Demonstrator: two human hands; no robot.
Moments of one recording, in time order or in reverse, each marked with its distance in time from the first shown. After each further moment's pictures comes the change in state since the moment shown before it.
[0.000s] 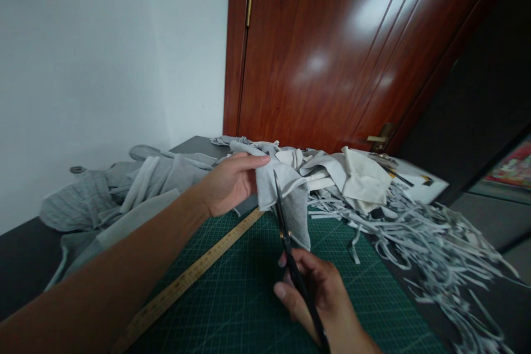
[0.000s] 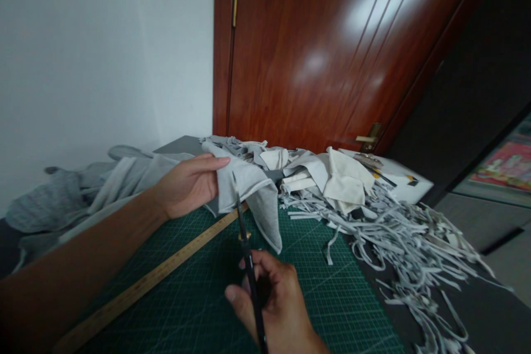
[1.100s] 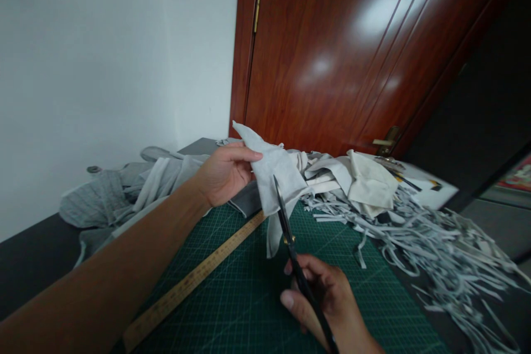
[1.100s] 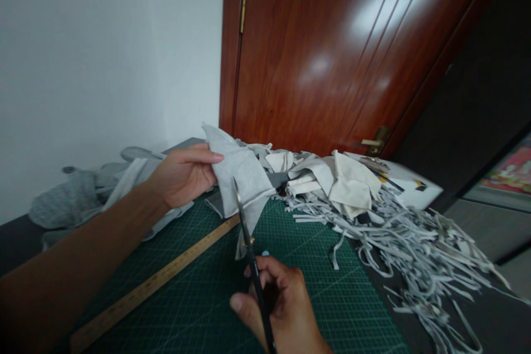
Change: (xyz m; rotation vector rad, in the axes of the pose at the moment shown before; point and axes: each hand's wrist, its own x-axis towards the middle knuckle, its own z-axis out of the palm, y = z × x) left_hand -0.002 0.022 -0.010 0.019 0.075 0.152; right_hand -0.003 0.000 -0.003 -0.004 -0.043 -0.020
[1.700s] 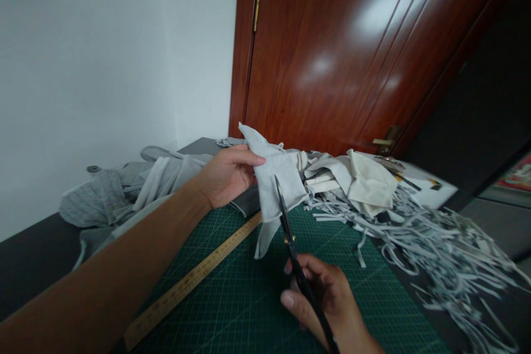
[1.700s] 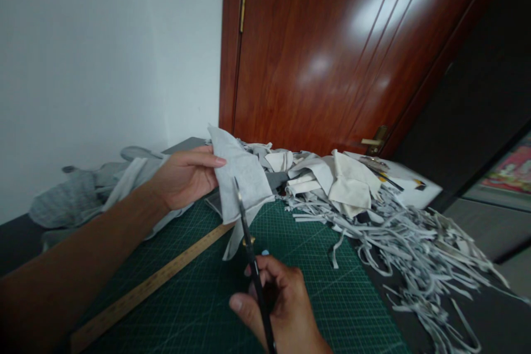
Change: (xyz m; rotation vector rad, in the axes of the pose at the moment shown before) left_hand -0.001 -0.003 0.000 -0.015 -0.054 -0.052; right_hand -0.004 0.000 0.001 0.022 0.011 0.024
